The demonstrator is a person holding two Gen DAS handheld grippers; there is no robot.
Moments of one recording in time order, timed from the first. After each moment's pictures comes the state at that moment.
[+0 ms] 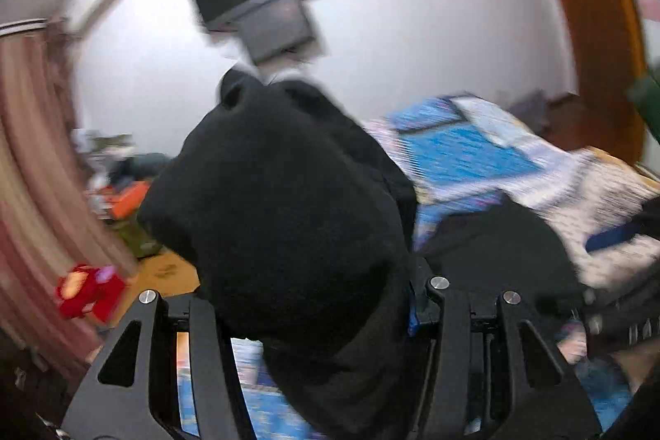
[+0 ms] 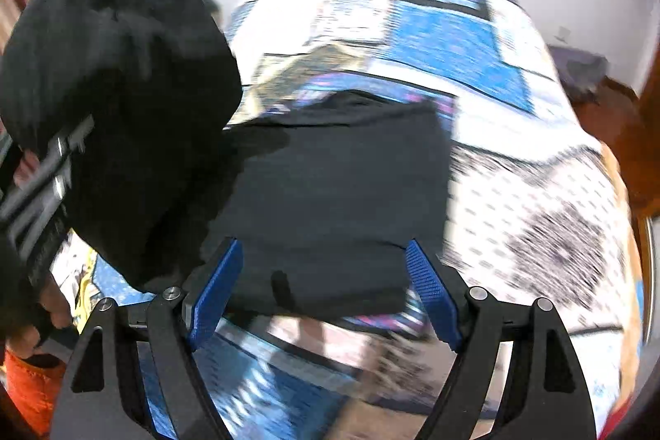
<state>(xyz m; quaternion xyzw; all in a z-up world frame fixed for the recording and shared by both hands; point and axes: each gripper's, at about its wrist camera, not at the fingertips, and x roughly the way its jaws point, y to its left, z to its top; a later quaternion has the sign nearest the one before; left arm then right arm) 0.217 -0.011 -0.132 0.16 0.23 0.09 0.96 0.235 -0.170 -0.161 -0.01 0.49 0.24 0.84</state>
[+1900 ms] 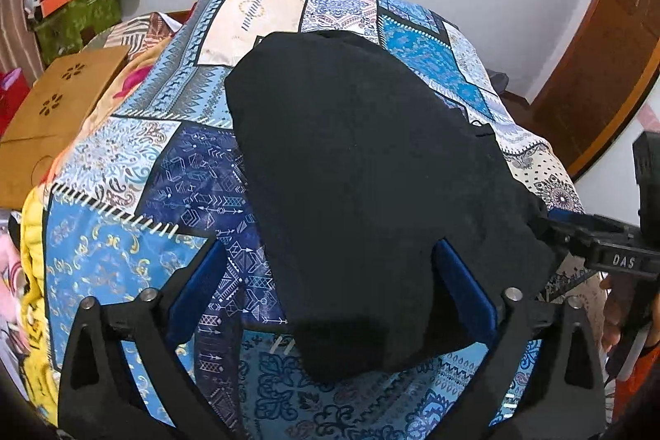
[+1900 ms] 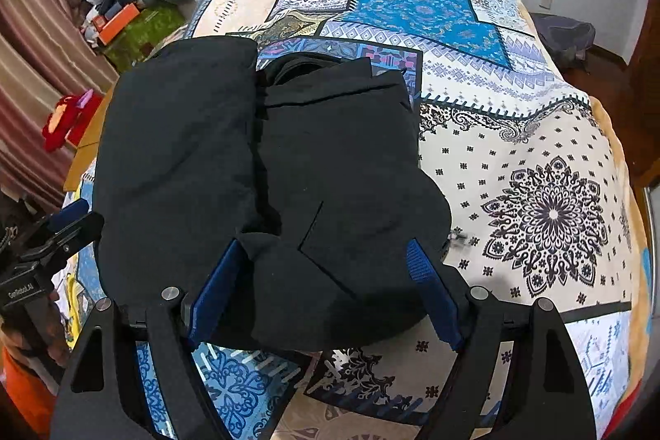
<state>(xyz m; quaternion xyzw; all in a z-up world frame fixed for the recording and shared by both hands) 0.227 0.088 -0.209 -0.12 0.43 0.01 0.89 0.245 -0.187 -0.193 0.00 0.51 0.22 0.83</state>
